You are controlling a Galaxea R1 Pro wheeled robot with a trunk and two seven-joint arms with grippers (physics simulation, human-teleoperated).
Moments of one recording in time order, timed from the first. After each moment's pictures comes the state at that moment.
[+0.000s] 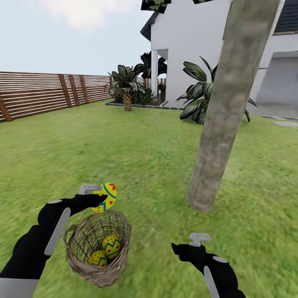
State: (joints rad) left arm -0.50 0.19 -0.05 -1.48 0.25 0.85 -0.15; right arm -0.11 0.13 0.02 -1.49 -0.05 0.72 0.08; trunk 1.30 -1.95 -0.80
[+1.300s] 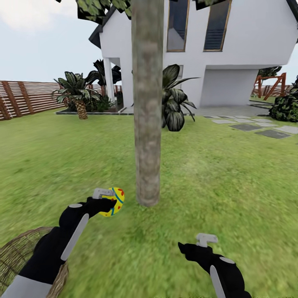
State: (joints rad) left arm -0.51 0.14 -0.22 -1.43 0.23 0.80 0.03; right arm -0.11 0.12 -0.05 -1.49 -0.05 0.72 0.08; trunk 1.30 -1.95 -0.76
